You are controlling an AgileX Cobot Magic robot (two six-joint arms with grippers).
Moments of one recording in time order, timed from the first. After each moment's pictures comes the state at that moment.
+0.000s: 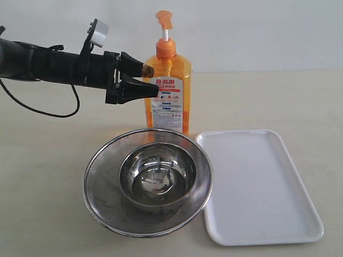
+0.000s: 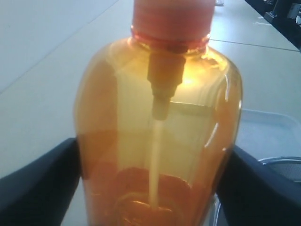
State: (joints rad) left arm -0.10 2.24 -1.54 -1.50 1.22 2.10; right arm 0.02 0.01 0.00 0.11 0.34 -0.05
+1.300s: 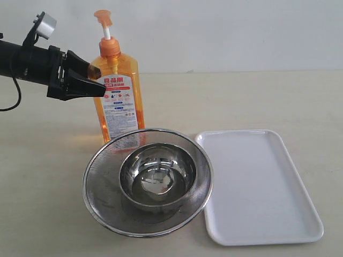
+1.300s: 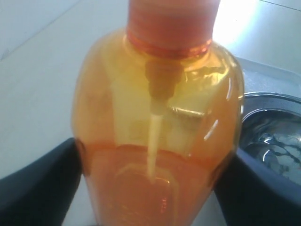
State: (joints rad) left arm 0.10 2.08 -1.43 -1.27 1.21 1.93; right arm 0.02 0.01 0.00 0.11 0.34 -0.05
